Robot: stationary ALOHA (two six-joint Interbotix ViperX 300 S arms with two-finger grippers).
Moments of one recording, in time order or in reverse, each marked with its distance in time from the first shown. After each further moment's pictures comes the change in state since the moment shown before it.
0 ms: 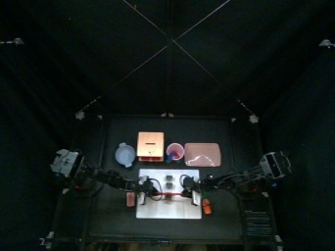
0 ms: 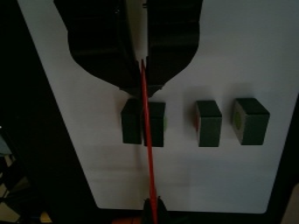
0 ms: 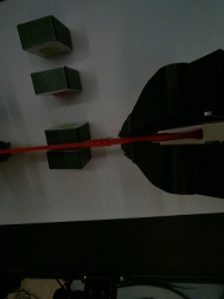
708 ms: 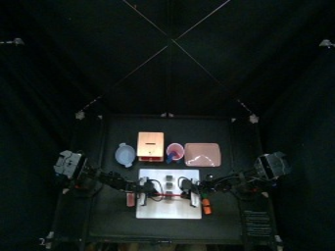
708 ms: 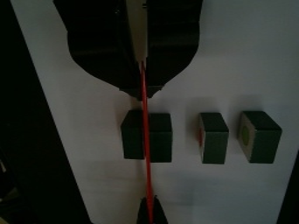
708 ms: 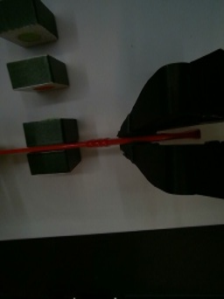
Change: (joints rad) left arm -0.012 0.061 -0.009 -0.041 0.008 0.000; right arm 0.014 0.098 -0.014 0.011 -0.009 -0.003
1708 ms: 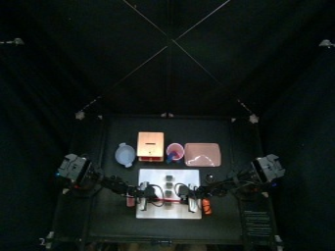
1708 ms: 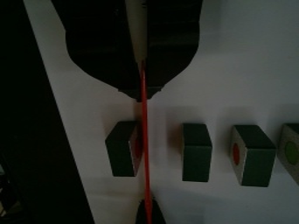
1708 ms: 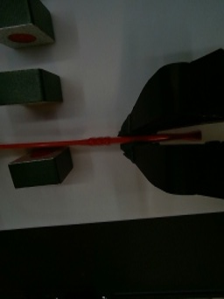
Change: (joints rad) left arm -0.040 0.069 -0.032 -0.061 0.018 0.000; right arm 0.054 0.086 -0.054 0.032 0.012 0.003
